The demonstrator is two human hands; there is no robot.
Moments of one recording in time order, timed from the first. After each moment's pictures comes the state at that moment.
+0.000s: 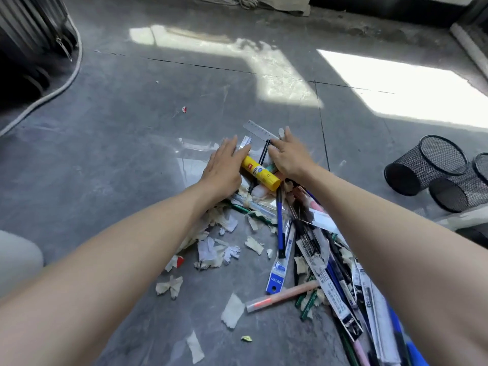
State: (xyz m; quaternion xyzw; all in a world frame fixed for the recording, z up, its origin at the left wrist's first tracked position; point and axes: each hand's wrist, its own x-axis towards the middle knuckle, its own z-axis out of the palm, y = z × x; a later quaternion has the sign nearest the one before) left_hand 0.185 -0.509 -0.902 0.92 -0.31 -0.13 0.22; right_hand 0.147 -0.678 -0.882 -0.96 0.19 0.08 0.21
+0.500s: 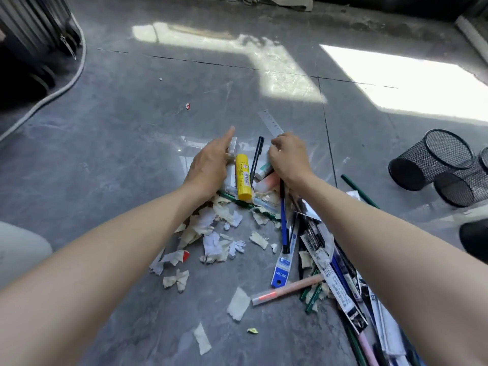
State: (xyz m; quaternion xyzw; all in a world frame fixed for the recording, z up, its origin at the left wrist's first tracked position) left_hand 0.192 -0.477 -0.902 0.91 -0.28 -0.01 0.31; right_hand 0.138 -0.647 -0.881 -0.93 0.23 -0.09 0.27
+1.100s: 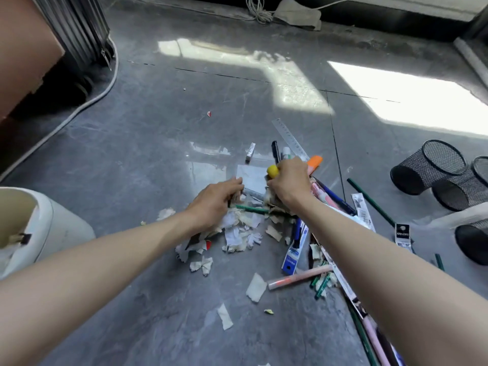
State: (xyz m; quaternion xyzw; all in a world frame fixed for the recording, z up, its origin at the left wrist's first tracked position) left_hand 0.144 -0.412 -0.899 0.87 -0.33 -0.18 0.32; right_hand 0.105 -0.591 -0.866 -0.94 0.28 -0.01 0.19
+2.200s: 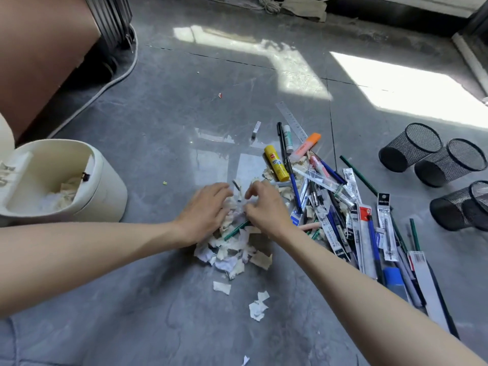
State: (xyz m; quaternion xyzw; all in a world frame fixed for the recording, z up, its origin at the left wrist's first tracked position) left_hand 0.045 -0.340 -0.875 0.89 -0.37 -0.12 0.24; right_hand -0.014 -0.495 -0.847 -0.92 0.16 0.06 0.35
